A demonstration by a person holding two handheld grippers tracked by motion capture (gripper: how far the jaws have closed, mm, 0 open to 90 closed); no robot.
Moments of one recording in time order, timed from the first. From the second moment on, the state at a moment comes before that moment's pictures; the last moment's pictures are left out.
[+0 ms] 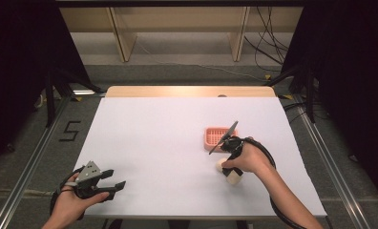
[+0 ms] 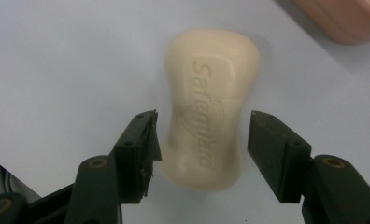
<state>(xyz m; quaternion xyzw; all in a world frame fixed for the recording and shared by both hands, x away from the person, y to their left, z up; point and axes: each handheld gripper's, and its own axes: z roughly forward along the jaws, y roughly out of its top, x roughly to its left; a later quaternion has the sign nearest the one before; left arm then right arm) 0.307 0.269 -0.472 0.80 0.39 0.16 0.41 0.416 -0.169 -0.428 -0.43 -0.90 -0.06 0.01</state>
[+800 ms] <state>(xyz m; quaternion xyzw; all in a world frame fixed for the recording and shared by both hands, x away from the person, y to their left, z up) 0.307 0.268 -0.473 0.80 0.39 0.17 0.42 0.425 -0.163 -0.439 -0.44 -0.90 -0.04 0.02</state>
